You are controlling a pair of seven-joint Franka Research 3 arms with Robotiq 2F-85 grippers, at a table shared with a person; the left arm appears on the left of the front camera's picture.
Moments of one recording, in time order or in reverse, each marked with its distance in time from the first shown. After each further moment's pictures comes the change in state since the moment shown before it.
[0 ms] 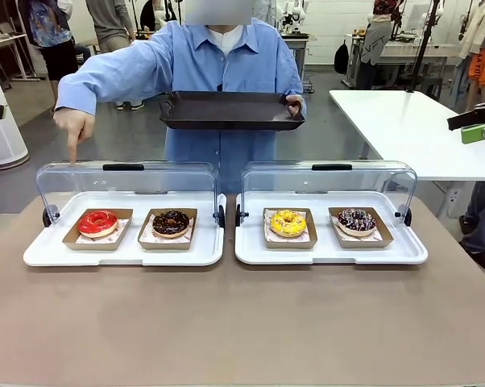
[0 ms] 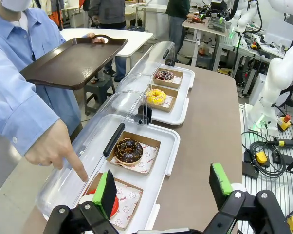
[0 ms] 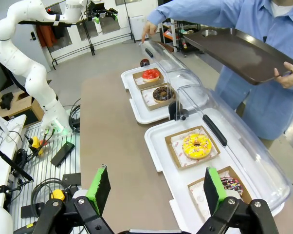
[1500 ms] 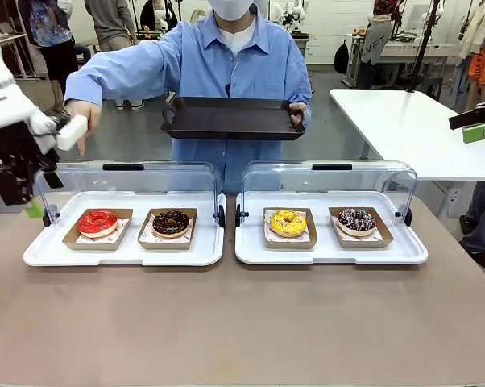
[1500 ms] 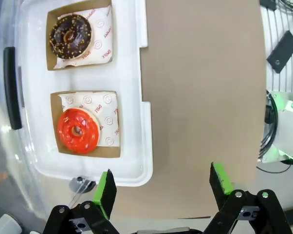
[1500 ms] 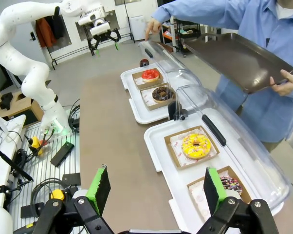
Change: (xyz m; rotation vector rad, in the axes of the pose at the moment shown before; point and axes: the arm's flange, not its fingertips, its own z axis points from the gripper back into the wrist) left arm 0.009 -0.046 -0.181 -0.027 1.038 -0.345; right arm 0.000 0.000 0.002 -0.003 0.000 0.000
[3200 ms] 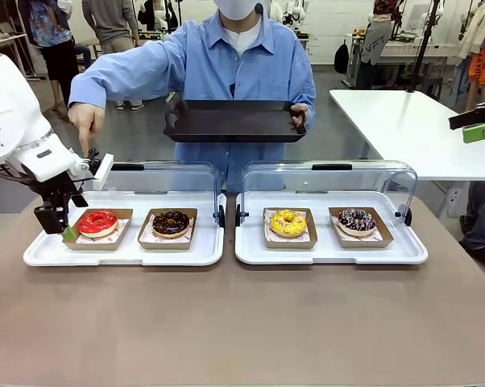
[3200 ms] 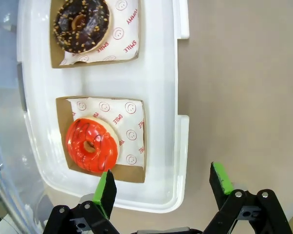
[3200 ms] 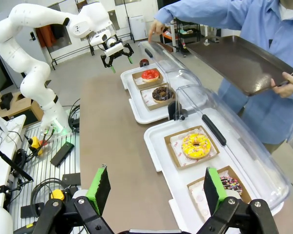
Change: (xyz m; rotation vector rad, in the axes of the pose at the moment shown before) left arm 0.010 0.018 -0.088 0.135 0.047 -0.006; right arm 0.000 0.000 0.000 0.000 0.000 0.000
